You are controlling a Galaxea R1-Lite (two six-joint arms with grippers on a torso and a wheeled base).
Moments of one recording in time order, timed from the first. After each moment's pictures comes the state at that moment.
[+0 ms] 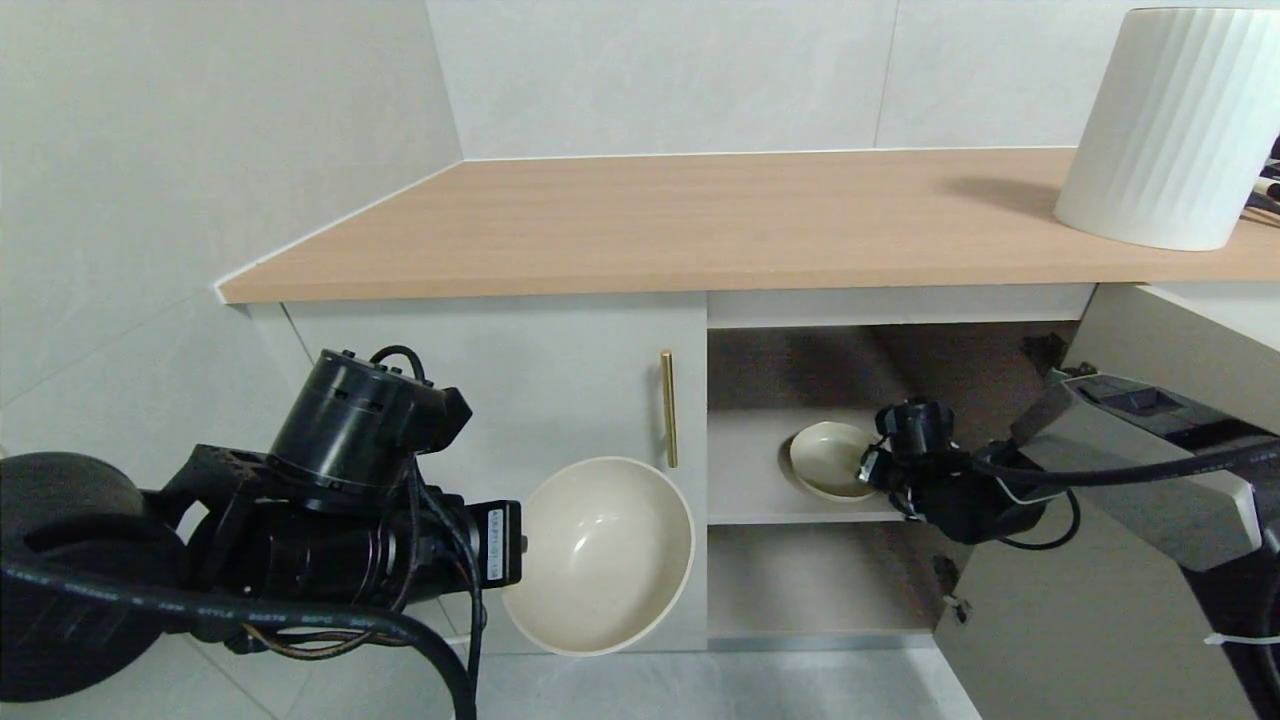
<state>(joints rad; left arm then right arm) -0.54 1.59 -0.84 0.04 0.10 -0.52 0.25 2.51 -1.34 -0.60 -0.37 0.57</state>
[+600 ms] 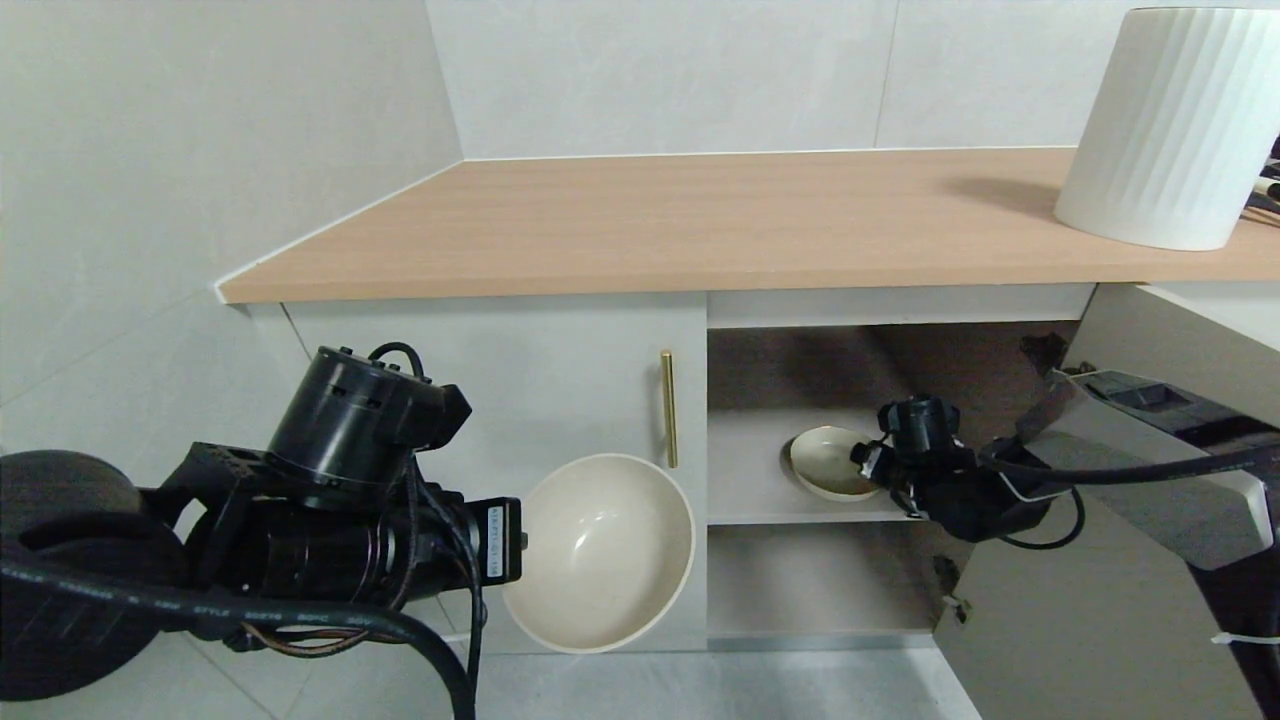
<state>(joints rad) -0.54 1.58 -0.84 0.04 0.10 -0.51 0.25 2.49 -1.33 -0.60 -0.38 0.60</state>
